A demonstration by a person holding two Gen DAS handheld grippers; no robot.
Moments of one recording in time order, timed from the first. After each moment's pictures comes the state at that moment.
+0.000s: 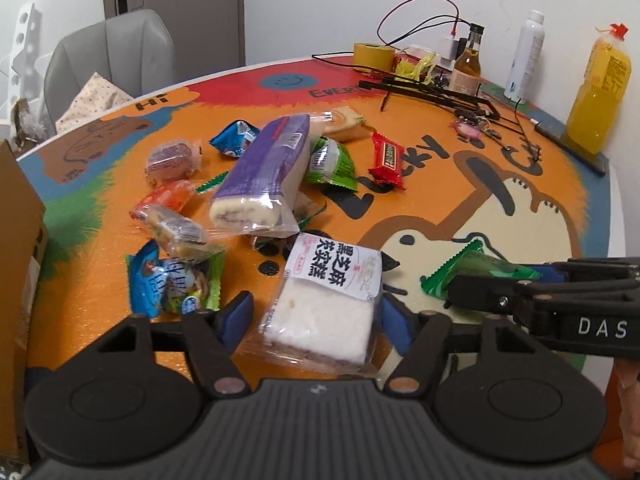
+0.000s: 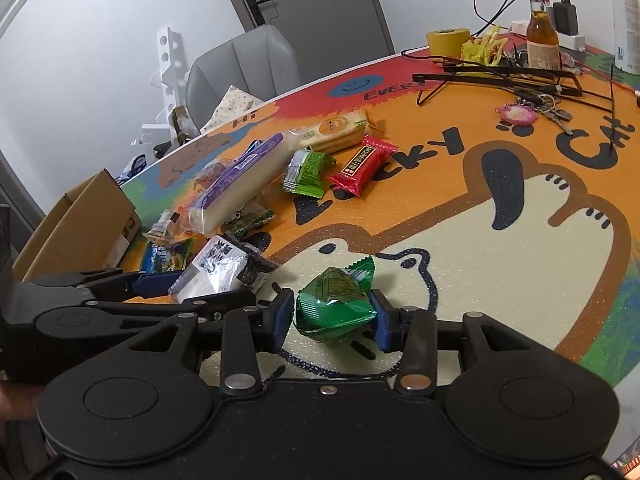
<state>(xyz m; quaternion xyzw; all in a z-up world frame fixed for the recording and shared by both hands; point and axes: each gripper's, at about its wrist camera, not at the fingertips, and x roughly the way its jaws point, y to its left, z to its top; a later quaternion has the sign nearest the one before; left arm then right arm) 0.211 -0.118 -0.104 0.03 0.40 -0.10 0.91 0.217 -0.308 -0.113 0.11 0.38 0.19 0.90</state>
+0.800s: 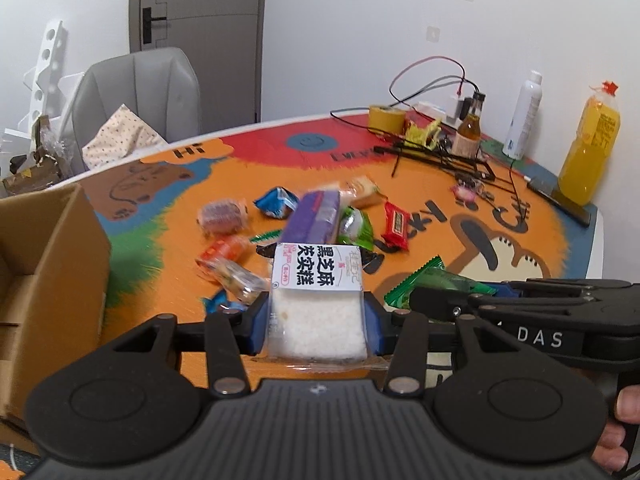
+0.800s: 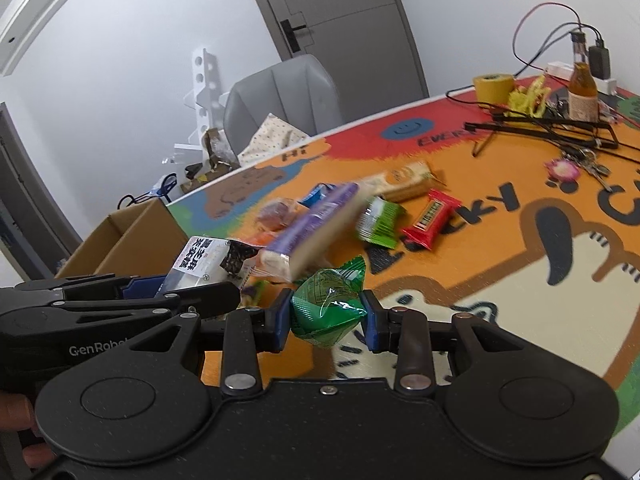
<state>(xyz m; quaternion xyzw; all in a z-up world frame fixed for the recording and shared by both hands) 0.179 -0.085 -0.043 0.00 0.34 -0.08 0.94 0.208 -0.274 -0.071 0.11 0.33 0.23 0.91</state>
